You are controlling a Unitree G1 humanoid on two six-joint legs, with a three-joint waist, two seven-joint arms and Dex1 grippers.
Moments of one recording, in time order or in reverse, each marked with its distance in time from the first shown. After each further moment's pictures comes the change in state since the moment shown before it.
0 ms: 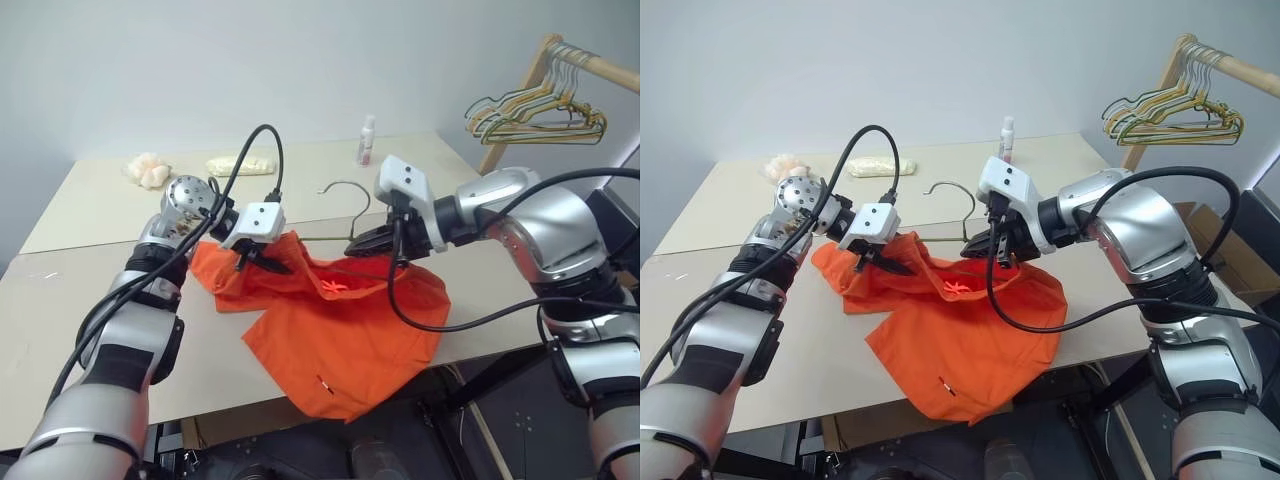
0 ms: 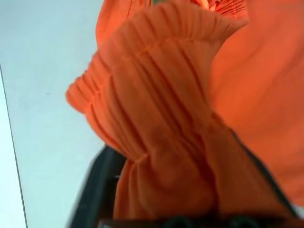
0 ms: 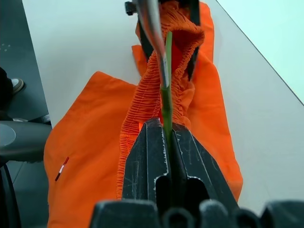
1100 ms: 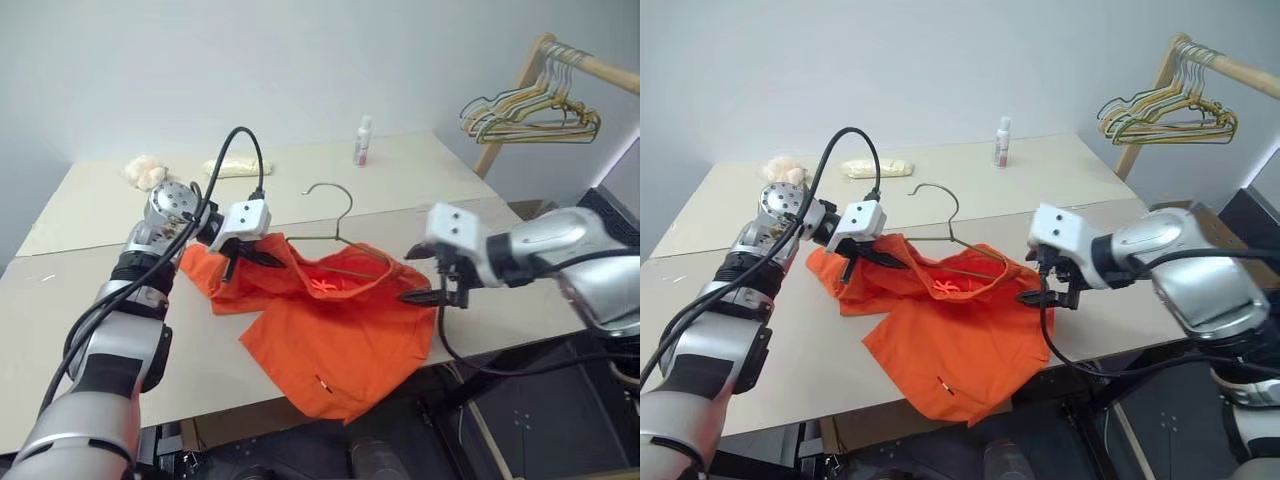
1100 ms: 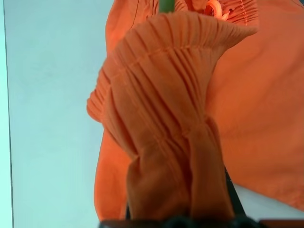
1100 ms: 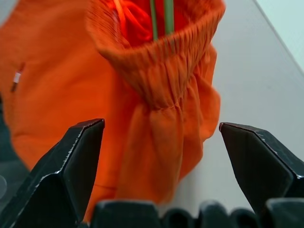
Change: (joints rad) left arm 0.060 0.048 0.043 -0.069 -0.021 0.116 0.013; right arm 0.268 -0.233 0.017 -0.157 -0.152 -0.130 -0.080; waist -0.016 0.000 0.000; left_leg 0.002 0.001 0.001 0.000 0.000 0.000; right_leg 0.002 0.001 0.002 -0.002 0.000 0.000
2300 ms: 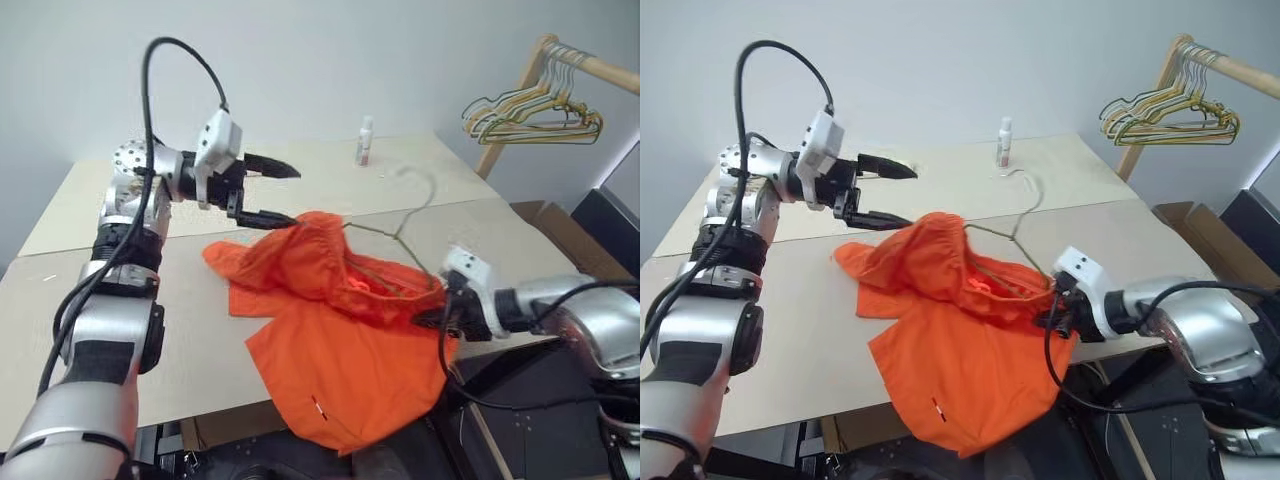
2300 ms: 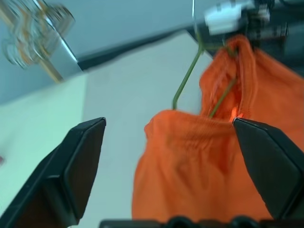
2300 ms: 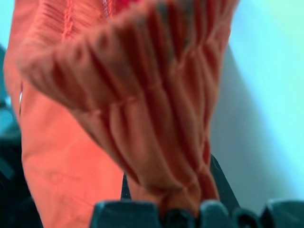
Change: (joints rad) left arm -0.060 -0.005 0.204 -0.183 -0.371 0.316 0.064; right arm 0.393 0.125 -0.436 -0.162 0.211 0.479 -0.124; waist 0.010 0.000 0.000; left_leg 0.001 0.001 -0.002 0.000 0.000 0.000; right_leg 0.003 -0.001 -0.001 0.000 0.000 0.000
